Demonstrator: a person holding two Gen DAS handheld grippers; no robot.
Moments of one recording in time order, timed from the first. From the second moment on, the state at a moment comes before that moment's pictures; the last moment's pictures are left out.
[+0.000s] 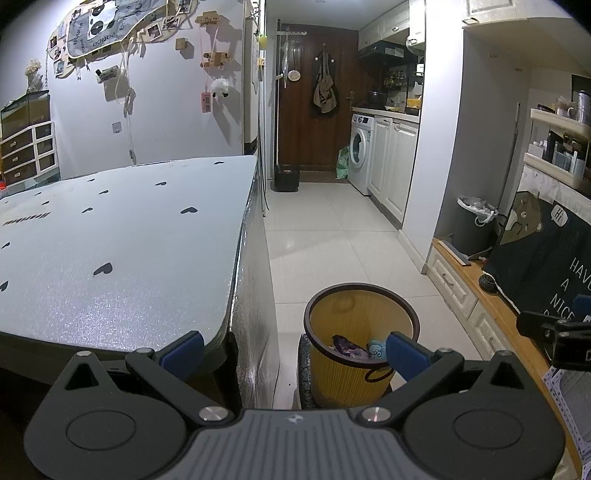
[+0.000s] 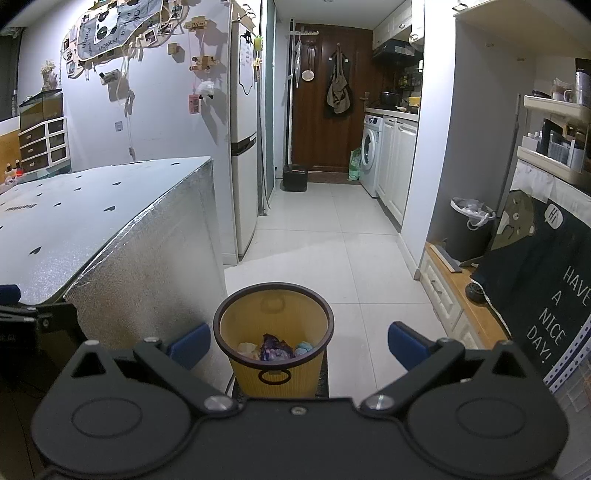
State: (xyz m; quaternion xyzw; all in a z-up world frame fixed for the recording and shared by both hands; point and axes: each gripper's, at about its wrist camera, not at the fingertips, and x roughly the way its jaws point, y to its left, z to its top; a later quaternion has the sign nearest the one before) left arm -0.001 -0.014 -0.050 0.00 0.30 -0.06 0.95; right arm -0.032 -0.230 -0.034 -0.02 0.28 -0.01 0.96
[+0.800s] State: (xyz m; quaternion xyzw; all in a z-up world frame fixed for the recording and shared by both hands) left arm -0.002 -0.014 -0.051 0.00 0.30 -0.06 0.95; right arm -0.032 -0.232 -0.034 -0.02 0.28 -0.02 0.96
